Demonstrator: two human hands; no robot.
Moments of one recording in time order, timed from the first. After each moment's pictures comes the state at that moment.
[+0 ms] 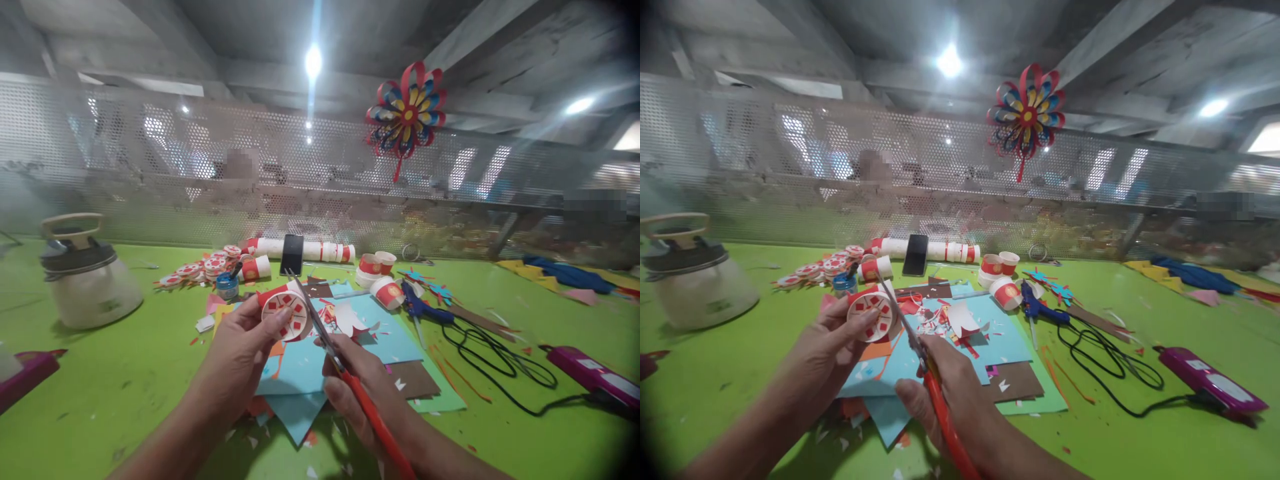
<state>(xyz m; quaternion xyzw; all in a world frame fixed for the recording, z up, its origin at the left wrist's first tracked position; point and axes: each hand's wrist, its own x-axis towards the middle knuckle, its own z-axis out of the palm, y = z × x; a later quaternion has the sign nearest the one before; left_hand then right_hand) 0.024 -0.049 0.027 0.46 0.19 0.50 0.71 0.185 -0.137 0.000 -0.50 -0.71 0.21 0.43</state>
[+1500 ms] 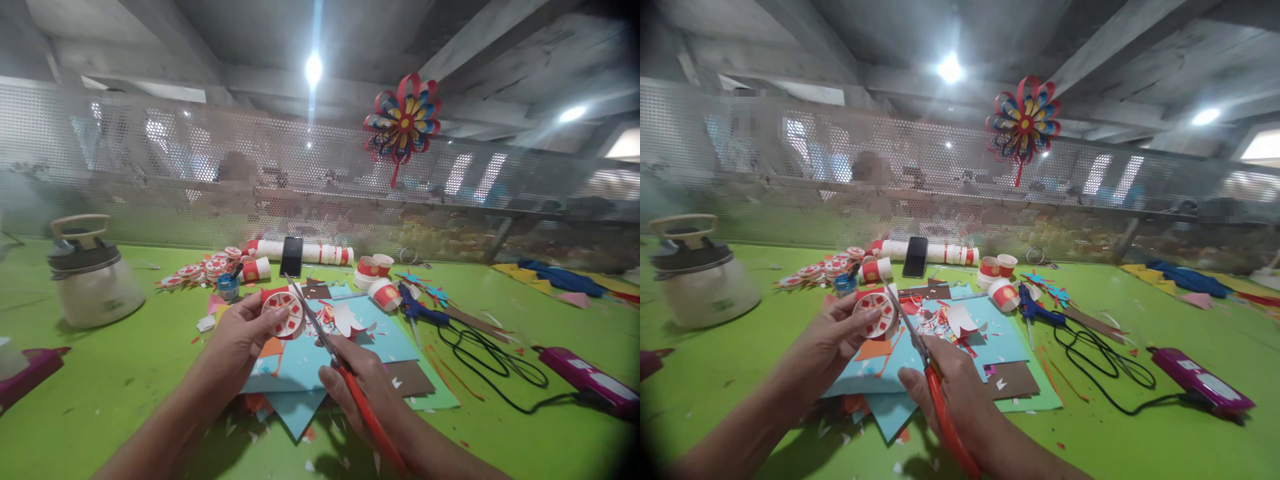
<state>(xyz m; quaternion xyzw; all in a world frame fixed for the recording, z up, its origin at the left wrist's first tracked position) 0.018 -0.039 0.031 0.47 0.20 0.46 0.73 0.184 -0.137 0.002 -0.53 -0.72 0.15 0.42</state>
